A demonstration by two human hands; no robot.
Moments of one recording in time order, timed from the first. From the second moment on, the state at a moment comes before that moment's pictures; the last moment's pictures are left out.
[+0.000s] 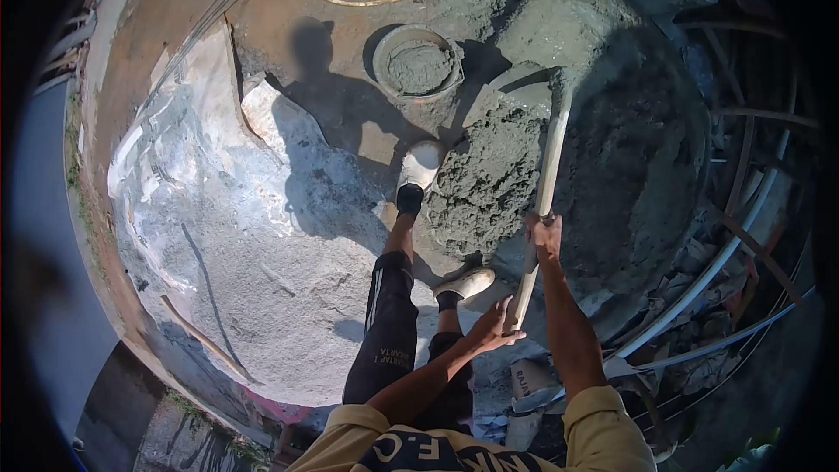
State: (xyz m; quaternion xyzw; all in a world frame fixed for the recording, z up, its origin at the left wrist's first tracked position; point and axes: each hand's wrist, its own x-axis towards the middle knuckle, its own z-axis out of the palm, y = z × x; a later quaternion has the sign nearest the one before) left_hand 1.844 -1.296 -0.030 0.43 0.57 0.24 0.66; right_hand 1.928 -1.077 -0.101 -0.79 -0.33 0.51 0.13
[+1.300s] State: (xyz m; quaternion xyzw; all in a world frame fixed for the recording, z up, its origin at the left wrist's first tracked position) left_hand 1.830 -1.186 0.039 -0.15 0.52 0.15 0.82; right_hand 1.979 -1.095 -0.185 -0.70 -0.07 0.70 0.15
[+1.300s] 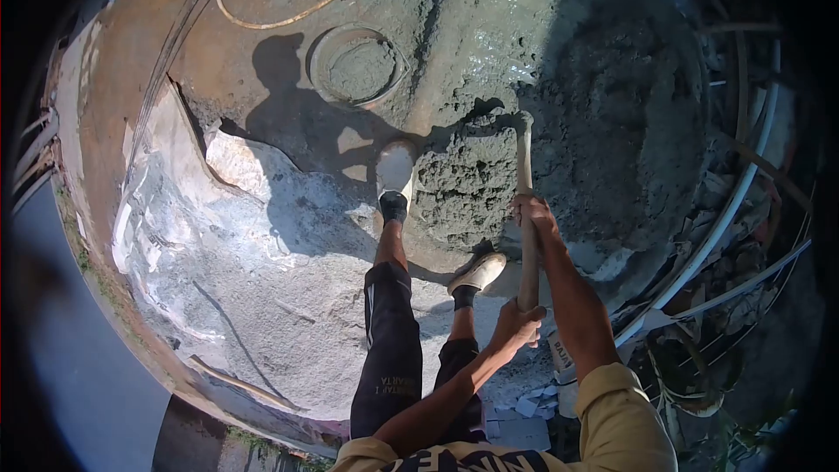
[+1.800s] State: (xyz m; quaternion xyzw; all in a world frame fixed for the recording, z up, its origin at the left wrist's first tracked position) left_hand 1.570 -1.097 0.273 0.15 0.47 -0.01 0.87; right_hand 1.816 -1.044 0.025 -0.57 0.15 0.75 0.30
